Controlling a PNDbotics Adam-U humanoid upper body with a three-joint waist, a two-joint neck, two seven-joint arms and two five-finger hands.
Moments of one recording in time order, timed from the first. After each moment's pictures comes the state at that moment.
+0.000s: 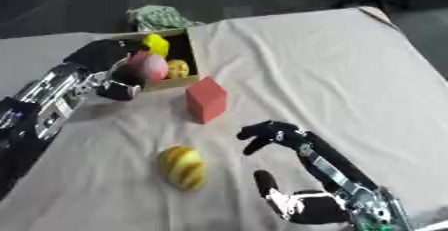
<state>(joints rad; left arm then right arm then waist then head) -0.94 0.38 -0.41 -1.12 -1.05 0.07 -0.28 -0.13 -0.15 0.14 -1.92 0.20 -0.49 0.56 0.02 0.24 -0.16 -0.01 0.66</state>
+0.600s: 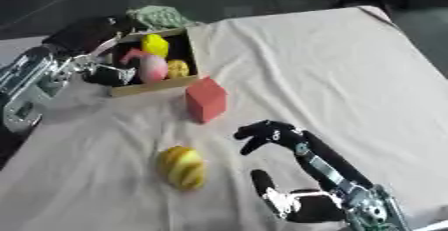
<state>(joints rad) -0.96 0.46 -0.47 -1.37 -0.90 0.00 -0.29 -0.12 -0.15 0.14 -1.92 0.20 -0.49 0.55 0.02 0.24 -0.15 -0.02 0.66</state>
